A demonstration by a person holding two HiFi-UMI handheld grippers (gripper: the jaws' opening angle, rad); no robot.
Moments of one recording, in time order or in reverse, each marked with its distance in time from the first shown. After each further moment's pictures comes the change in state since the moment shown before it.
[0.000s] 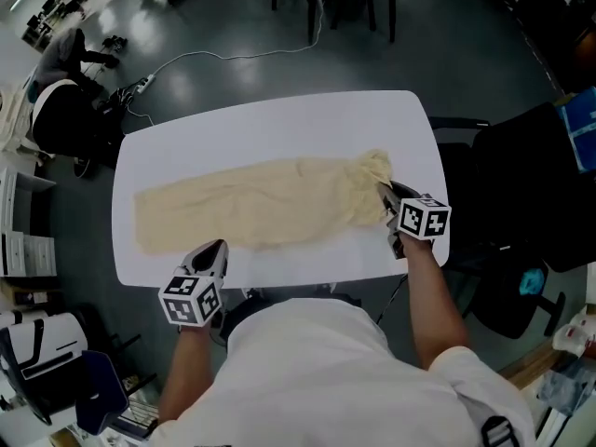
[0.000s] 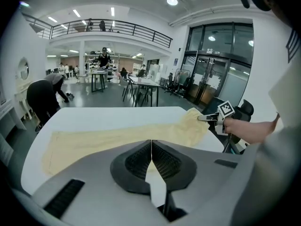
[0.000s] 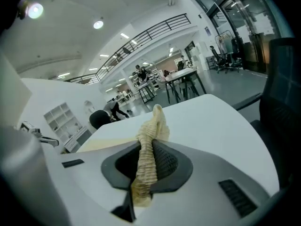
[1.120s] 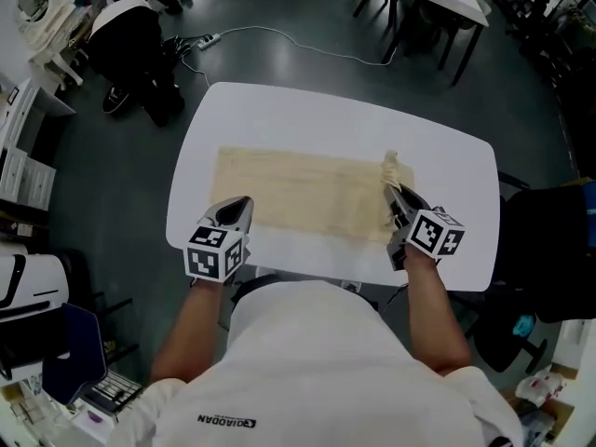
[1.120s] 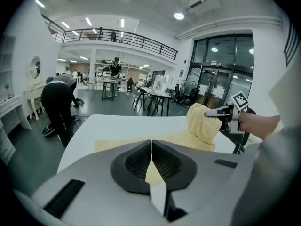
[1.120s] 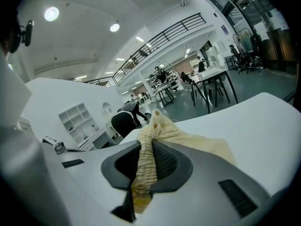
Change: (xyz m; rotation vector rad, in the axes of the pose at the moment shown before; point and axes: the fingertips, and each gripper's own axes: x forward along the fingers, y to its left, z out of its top) left arm -0.109 0.273 -0.011 -0.031 -0.135 0.031; right arm 0.116 0.369 -0.002 -0.059 -0.051 0.169
